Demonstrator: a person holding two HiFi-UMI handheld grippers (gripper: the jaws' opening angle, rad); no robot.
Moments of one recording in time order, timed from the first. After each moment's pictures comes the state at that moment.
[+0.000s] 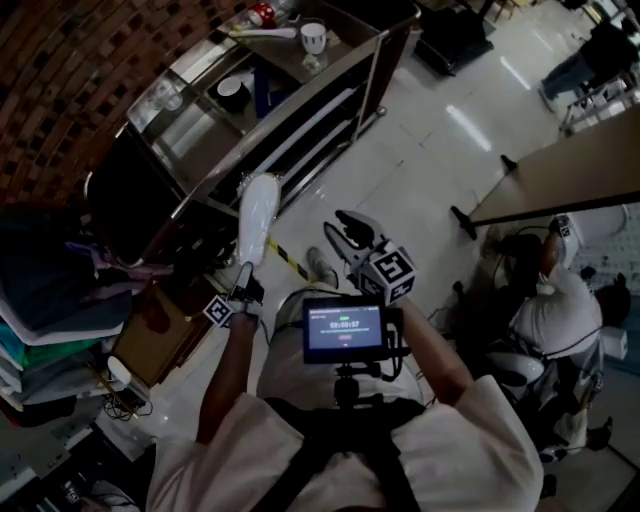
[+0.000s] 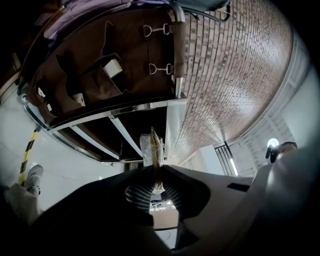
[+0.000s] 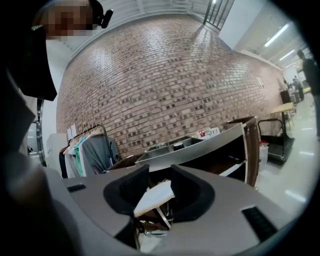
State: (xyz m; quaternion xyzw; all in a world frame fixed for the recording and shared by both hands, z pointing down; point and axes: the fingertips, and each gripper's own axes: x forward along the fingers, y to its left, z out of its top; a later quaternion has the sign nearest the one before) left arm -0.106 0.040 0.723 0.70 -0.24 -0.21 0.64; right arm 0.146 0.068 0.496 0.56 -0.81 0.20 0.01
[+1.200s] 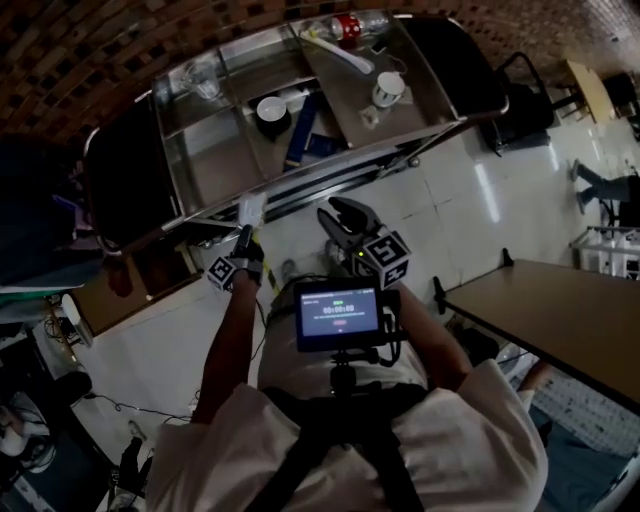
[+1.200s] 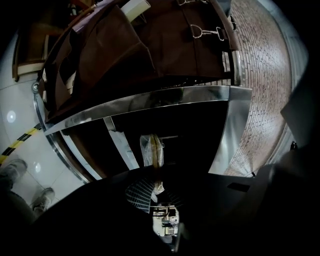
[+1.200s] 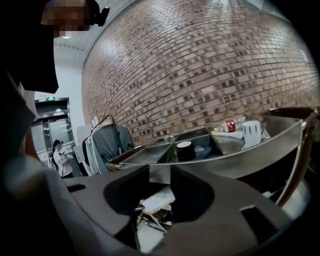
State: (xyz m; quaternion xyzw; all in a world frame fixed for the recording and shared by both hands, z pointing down) left arm -0.030 -0.133 0.801 0.57 -0.44 -0.31 0.62; right arm 0.186 -0.157 0.516 0.38 -0.90 0.22 0.10
